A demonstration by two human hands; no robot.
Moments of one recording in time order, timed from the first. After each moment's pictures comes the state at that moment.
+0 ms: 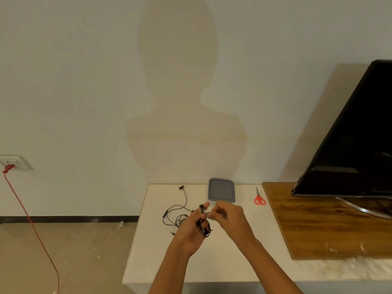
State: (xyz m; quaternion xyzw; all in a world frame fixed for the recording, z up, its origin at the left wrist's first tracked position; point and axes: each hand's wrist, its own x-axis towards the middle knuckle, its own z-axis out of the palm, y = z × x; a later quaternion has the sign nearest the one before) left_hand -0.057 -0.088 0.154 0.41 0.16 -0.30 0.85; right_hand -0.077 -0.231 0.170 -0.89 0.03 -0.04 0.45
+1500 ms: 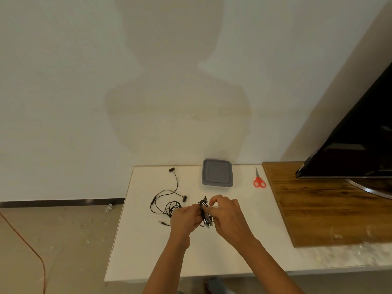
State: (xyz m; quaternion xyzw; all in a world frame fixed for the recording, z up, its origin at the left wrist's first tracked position) left_hand -0.018 -0.115 0.074 0.62 0.23 -0.23 0.72; right_hand -0.050 -0.258 0.073 -0.96 -0.13 -0.16 0.17
